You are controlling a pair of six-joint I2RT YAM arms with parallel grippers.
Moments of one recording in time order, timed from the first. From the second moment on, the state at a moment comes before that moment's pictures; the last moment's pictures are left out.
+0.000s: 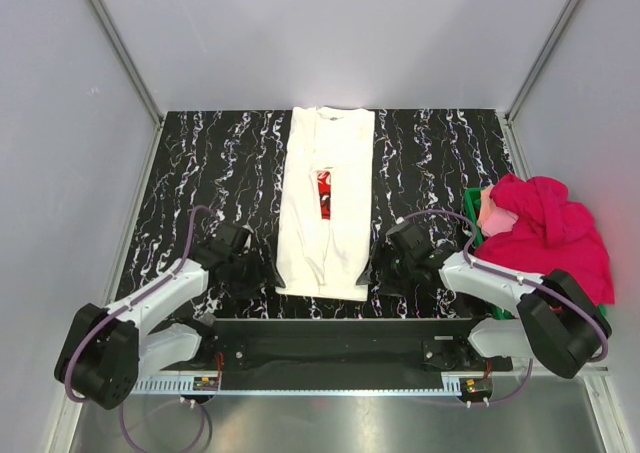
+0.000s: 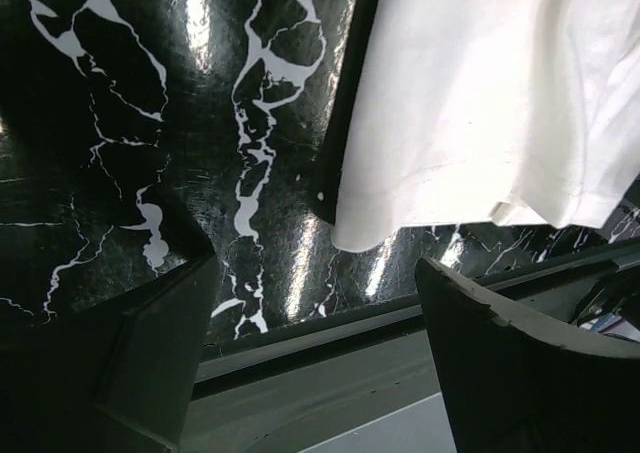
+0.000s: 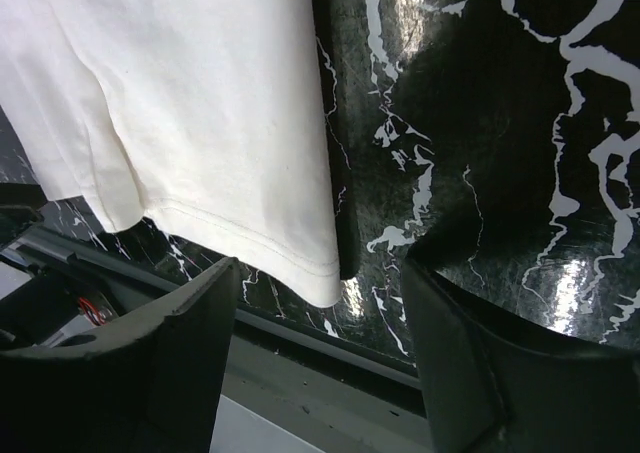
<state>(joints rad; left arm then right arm) -0.43 1.08 0.49 -0.56 0.26 -0.76 0.67 1.28 0.54 -0.28 -0.20 0.97</state>
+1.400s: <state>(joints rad) -0.81 0.96 0.76 -0.79 0.09 -0.97 0.71 0.98 0.65 -0.64 -0.17 0.95</state>
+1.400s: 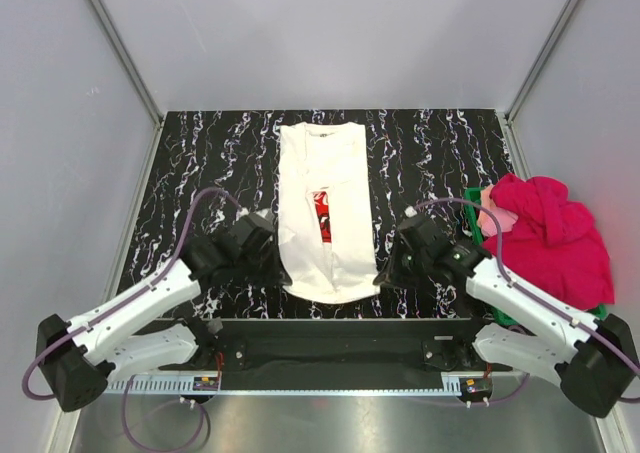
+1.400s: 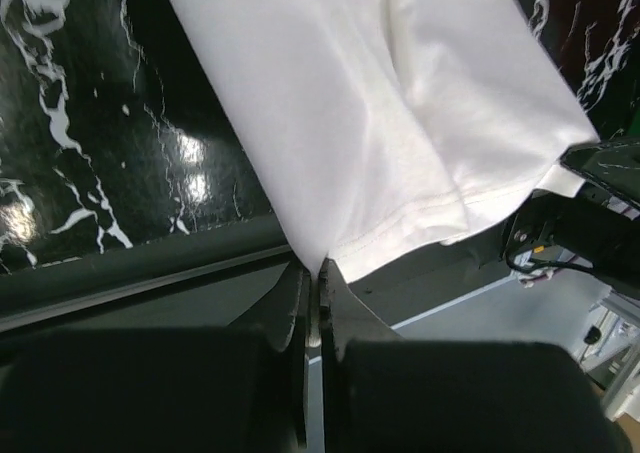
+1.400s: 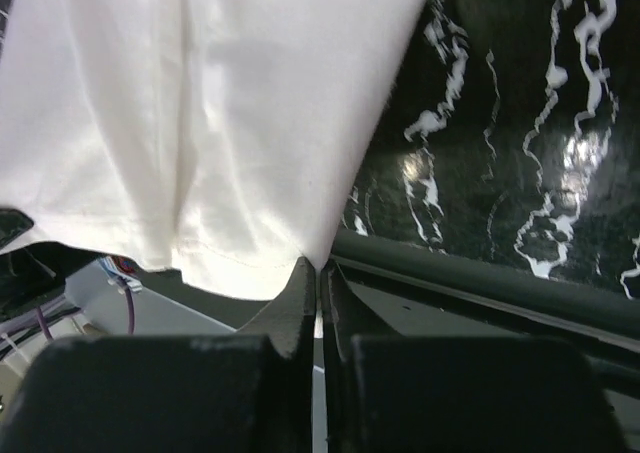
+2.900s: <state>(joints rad) -0.29 2.08 1.72 -0.89 0.24 -0.43 0.33 2.11 1.69 -0.66 -0.28 0.57</state>
